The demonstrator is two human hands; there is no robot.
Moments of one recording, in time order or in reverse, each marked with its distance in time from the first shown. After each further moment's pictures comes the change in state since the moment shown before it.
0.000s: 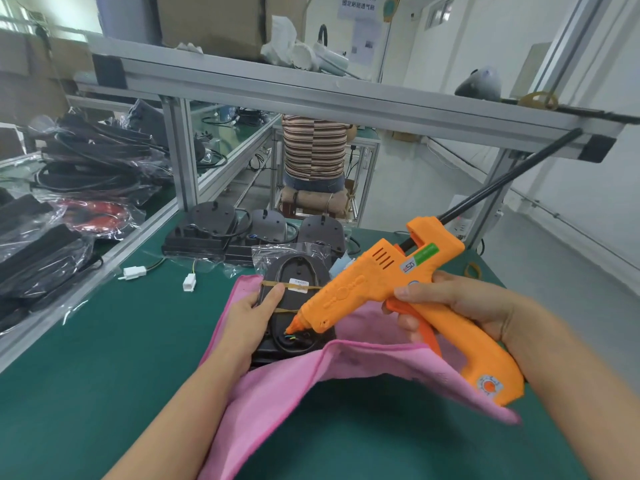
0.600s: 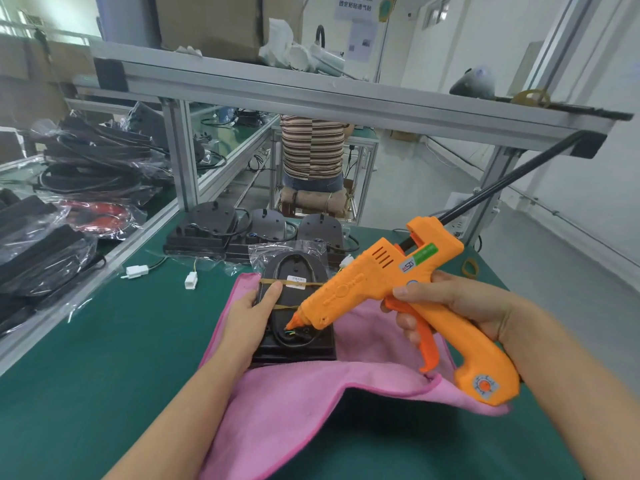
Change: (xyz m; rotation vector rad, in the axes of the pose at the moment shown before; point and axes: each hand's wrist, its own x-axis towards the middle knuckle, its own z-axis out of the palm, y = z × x) left_hand -0.001 -0.006 0.001 0.110 0.036 0.127; right_hand -0.007 0.004 0.007 0.008 -0.017 -0.053
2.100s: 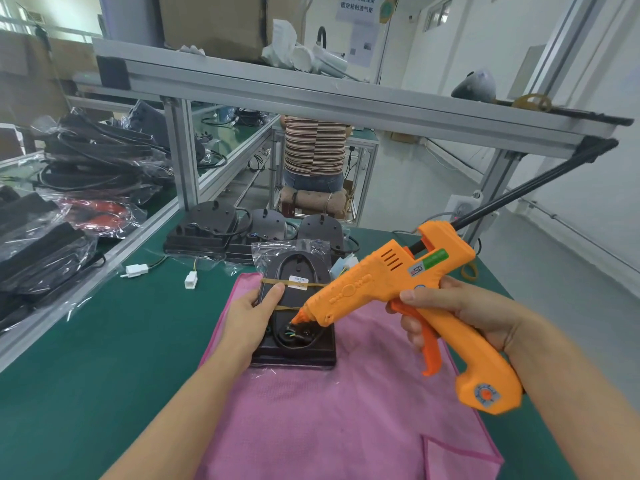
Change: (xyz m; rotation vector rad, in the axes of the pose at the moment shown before) left_hand 0.004 -0.004 -0.001 -0.004 0.008 -0.040; right_hand -0.005 0.008 -0.002 -0.008 0.076 -0.064
